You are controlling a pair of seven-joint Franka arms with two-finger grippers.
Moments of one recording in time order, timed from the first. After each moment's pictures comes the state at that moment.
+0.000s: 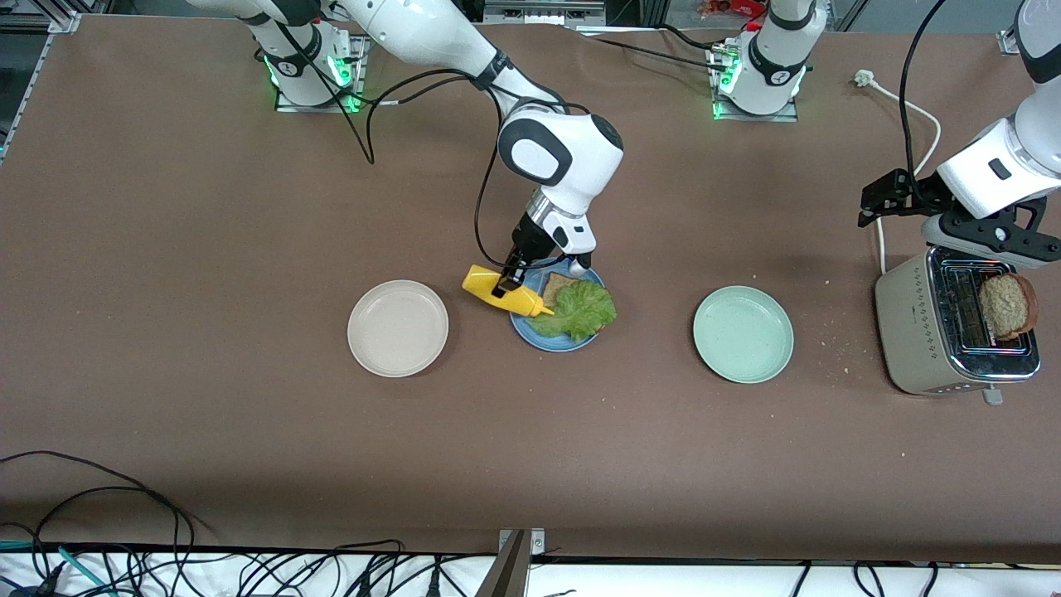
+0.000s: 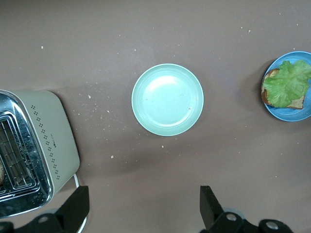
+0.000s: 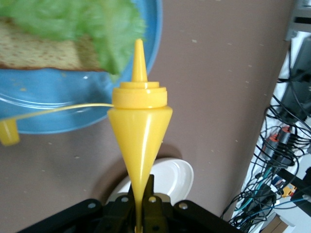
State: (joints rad) left arm 0.02 0.03 -0.06 -1.67 -0.04 1.65 0.22; right arm 0.86 0.84 0.11 -1.27 -0.85 1.83 -0.03
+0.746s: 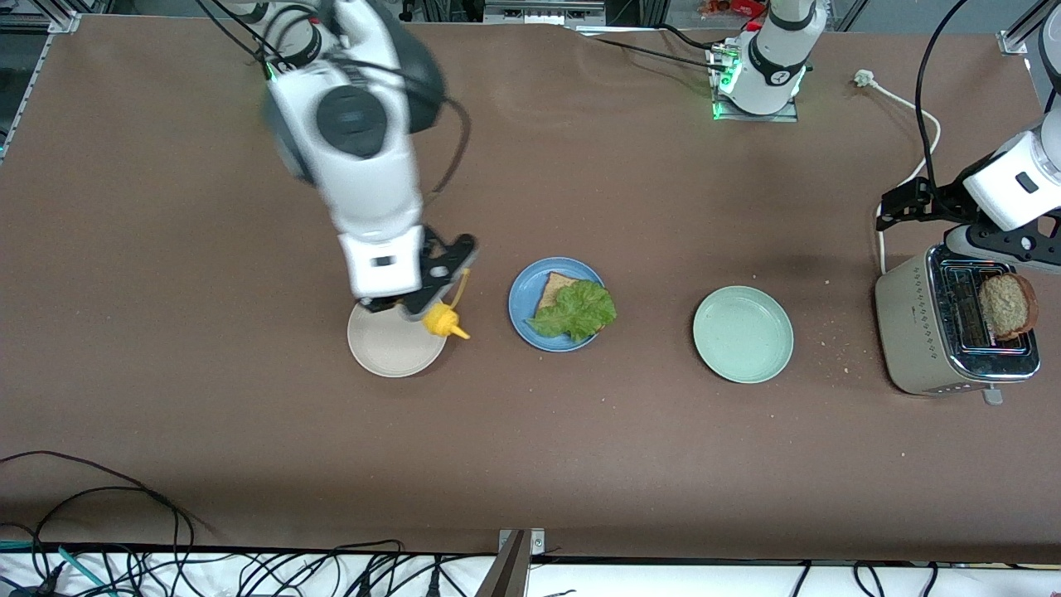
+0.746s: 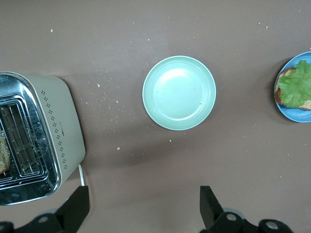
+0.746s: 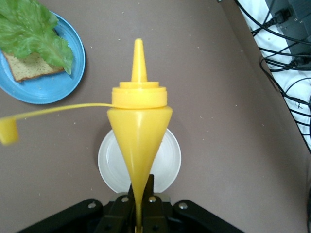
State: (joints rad) left arm 0.07 0.05 -0.05 -1.67 -0.04 1.63 0.22; right arm 0.39 0.50 0.19 -1.24 -0.21 1.80 -0.39
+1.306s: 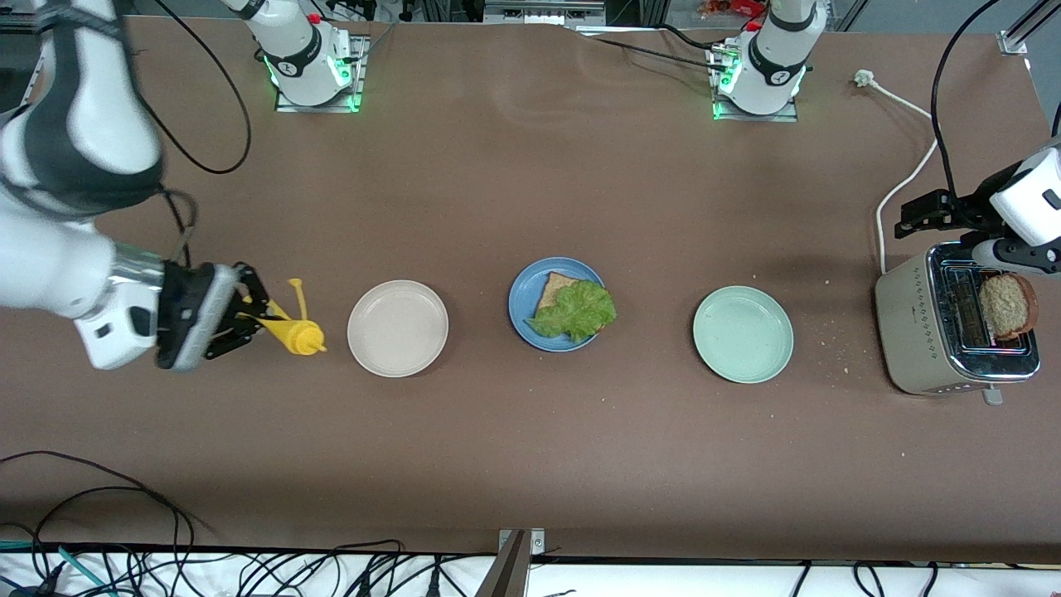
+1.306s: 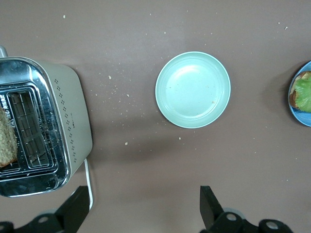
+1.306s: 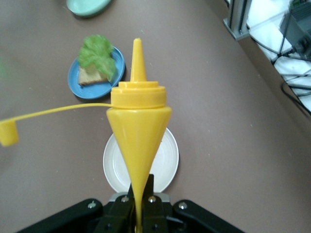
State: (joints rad) left arm 0.13 0.08 -0.05 -1.67 -0.04 1.63 0.22; right arm -0.01 0.45 0.09 -1.37 0.48 1.79 -1.19
